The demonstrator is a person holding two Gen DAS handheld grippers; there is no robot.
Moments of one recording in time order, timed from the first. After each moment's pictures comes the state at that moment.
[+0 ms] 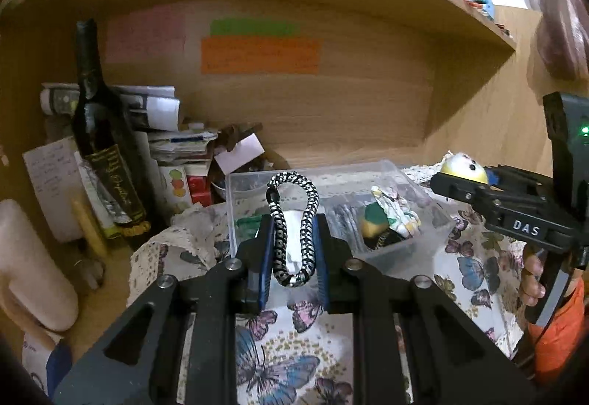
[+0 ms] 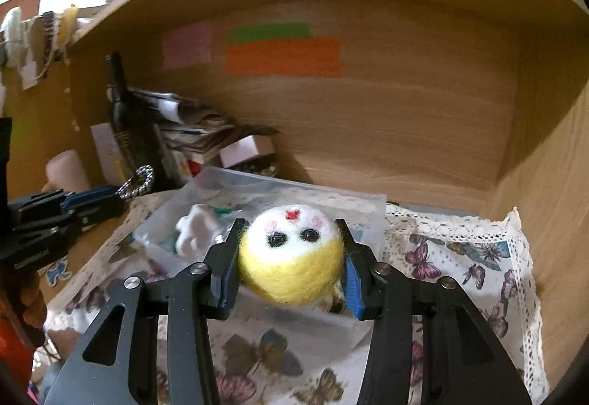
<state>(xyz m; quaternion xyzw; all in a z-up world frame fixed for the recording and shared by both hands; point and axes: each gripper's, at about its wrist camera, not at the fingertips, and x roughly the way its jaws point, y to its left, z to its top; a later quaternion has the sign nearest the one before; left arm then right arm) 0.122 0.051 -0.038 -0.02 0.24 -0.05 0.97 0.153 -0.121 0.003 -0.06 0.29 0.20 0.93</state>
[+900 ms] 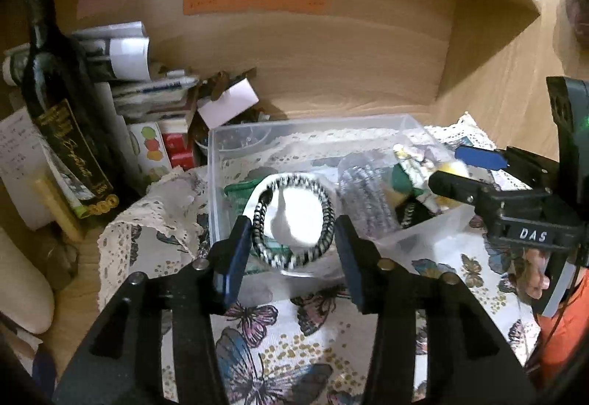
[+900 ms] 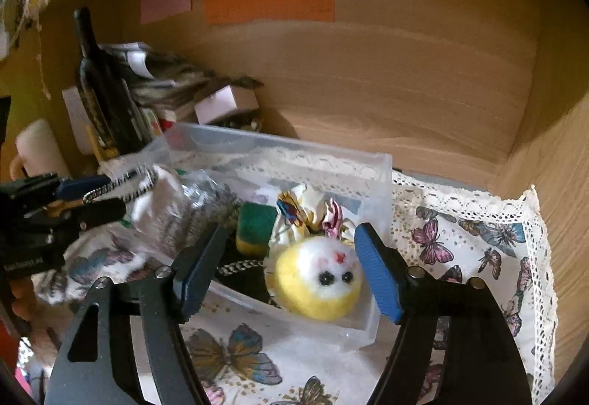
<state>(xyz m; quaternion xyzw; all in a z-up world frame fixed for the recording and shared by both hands) 0.159 0.040 -0.073 -0.01 0.31 -0.05 0.95 0.181 -0.120 -0.034 -0.08 0.34 0.20 0.92</state>
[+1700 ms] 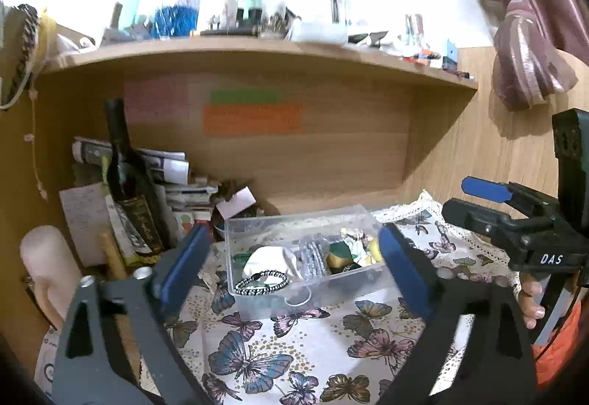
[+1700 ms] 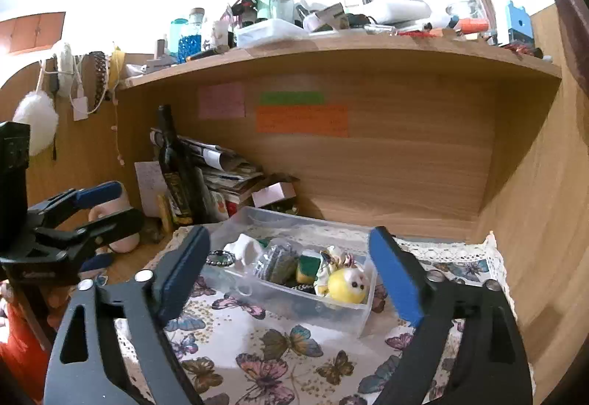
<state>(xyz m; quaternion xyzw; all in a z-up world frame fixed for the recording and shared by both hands) 0.035 0.011 0.008 0.00 0.13 -0.03 0.99 0.069 -0.135 0.052 -0.04 0.20 0.23 0.95</state>
